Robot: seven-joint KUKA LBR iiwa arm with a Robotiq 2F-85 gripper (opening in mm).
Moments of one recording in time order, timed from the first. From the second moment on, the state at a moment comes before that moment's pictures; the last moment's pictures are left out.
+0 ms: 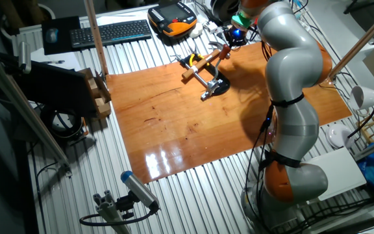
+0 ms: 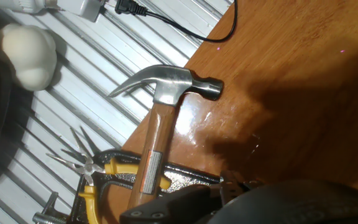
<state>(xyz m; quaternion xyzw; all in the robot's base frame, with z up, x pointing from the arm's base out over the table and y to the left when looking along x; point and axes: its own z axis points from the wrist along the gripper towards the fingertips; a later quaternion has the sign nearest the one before) 0.735 -0.098 0.206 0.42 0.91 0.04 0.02</state>
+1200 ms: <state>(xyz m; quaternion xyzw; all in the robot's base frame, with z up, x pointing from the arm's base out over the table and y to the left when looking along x) 0.725 -0.079 0.229 0.43 0.90 0.04 0.02</state>
